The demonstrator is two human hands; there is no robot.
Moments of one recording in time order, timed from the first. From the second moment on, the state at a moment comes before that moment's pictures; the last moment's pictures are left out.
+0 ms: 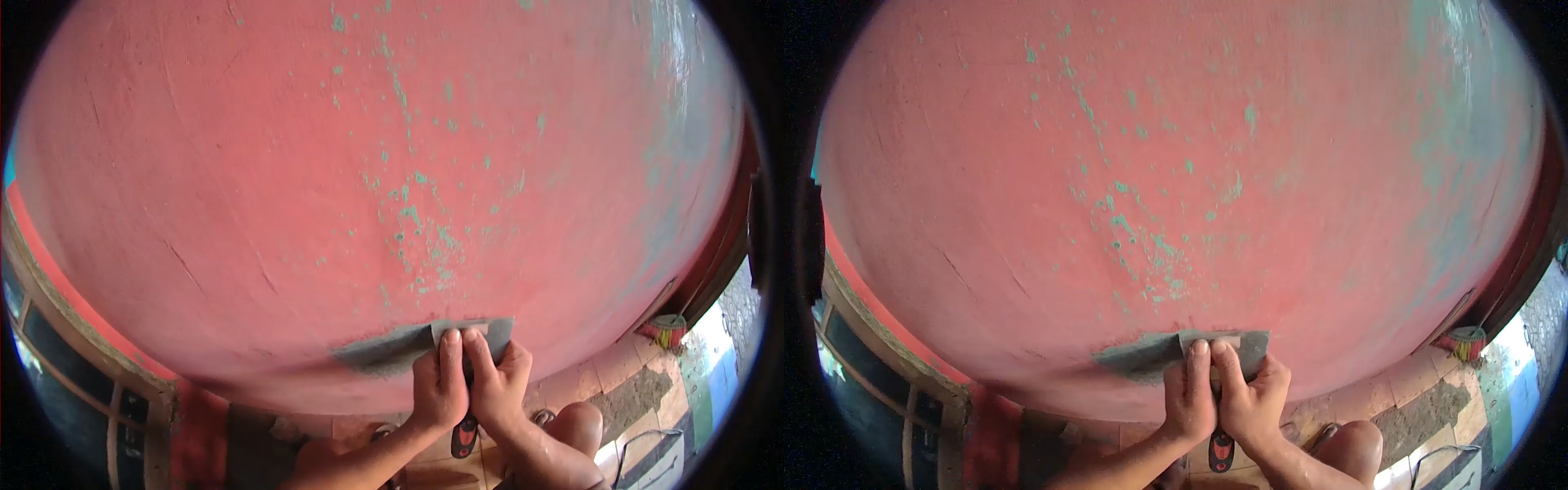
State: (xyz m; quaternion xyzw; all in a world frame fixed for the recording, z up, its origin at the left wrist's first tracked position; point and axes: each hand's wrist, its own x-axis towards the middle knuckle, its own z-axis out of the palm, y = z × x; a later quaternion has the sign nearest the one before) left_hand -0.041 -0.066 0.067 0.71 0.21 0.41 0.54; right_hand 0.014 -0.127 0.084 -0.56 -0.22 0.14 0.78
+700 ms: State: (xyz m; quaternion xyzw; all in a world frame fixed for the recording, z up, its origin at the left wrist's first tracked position) left_hand -0.053 -0.064 0.064 0.66 0.21 0.41 0.60; right_hand 0.008 -0.124 0.081 -0.57 -0.23 0.17 0.78
